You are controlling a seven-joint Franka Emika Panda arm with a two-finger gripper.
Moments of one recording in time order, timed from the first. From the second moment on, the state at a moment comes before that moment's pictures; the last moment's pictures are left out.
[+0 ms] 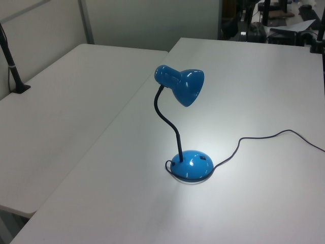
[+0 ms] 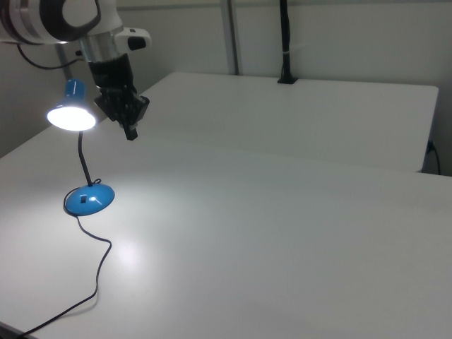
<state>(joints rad) -0.01 -0.01 0.05 -1.62 -0.05 1.61 0.01</state>
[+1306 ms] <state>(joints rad) 0.32 0.05 0.08 -2.09 -0.05 2.28 -0.12</state>
